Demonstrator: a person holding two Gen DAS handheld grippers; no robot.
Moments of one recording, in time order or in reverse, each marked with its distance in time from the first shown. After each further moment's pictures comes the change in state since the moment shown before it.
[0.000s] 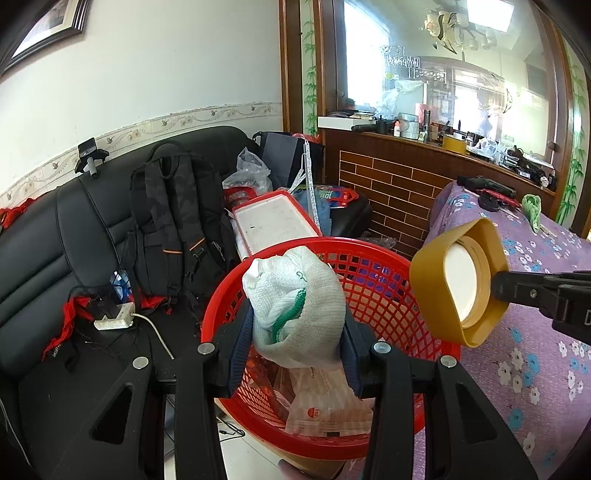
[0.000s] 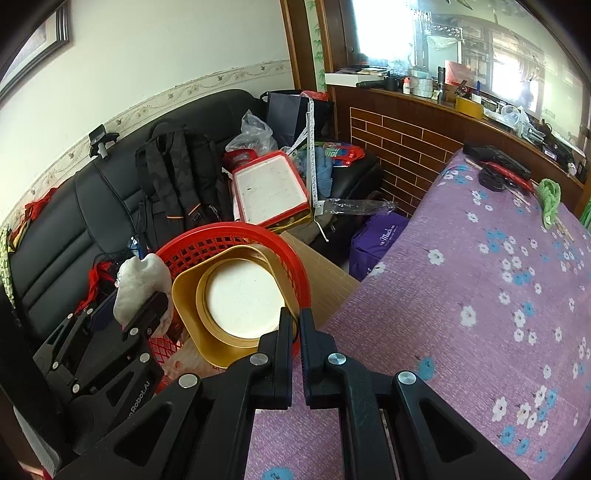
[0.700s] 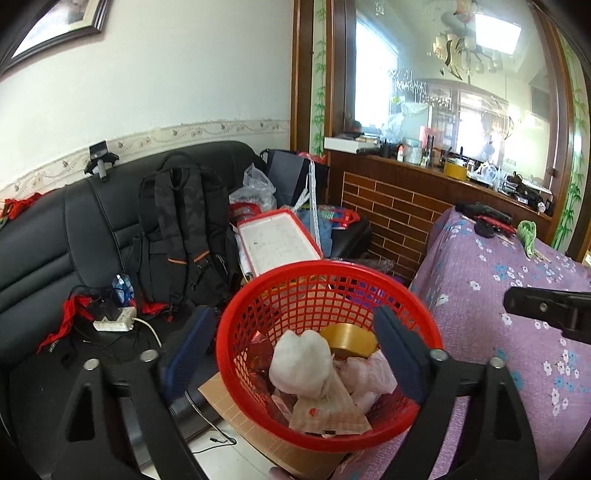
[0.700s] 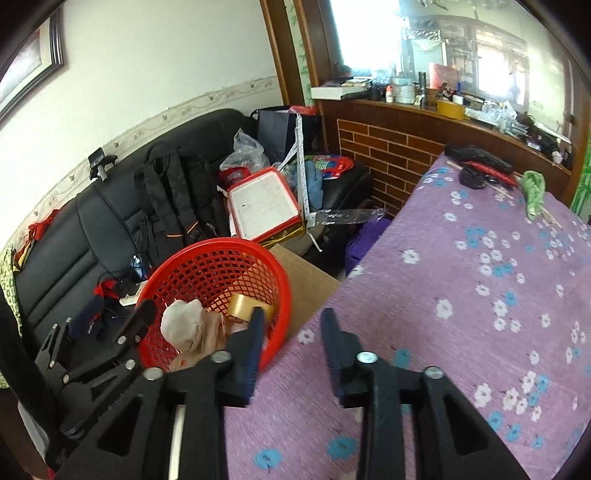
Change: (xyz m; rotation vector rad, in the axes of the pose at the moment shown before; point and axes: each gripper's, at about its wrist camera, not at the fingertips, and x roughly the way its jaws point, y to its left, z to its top) left arm -0.031 0.006 0.005 -0.054 -0.081 0.000; right arm -0.050 -0.022 -0.017 0.058 -0.079 -0.021
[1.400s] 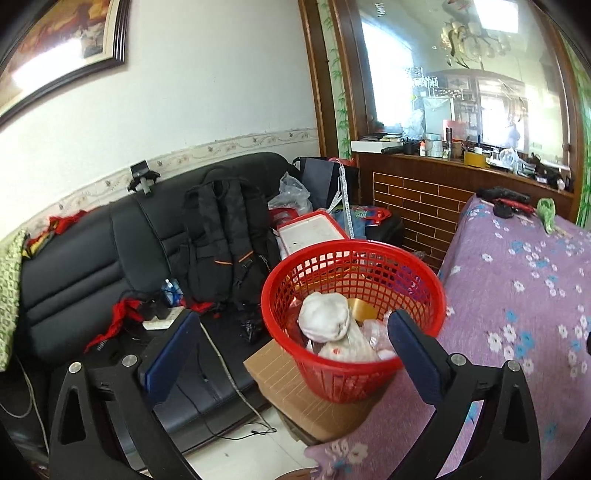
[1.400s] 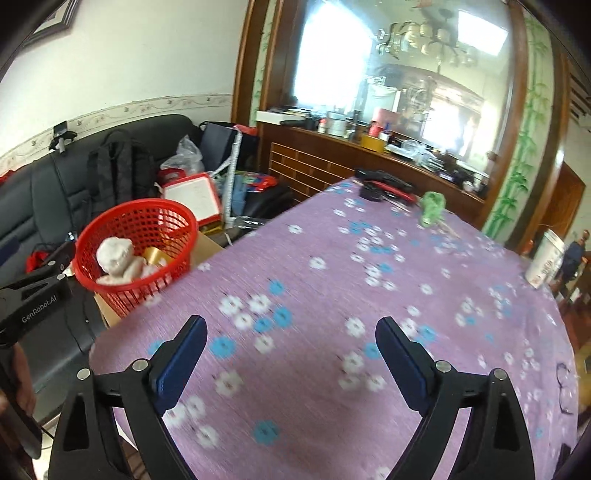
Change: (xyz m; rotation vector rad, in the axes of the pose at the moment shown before) left arm -0.065 -0.022 -0.037 0.075 -0.030 0.184; right arm -0.089 -0.026 -0.102 -0.104 -0.110 -0.340
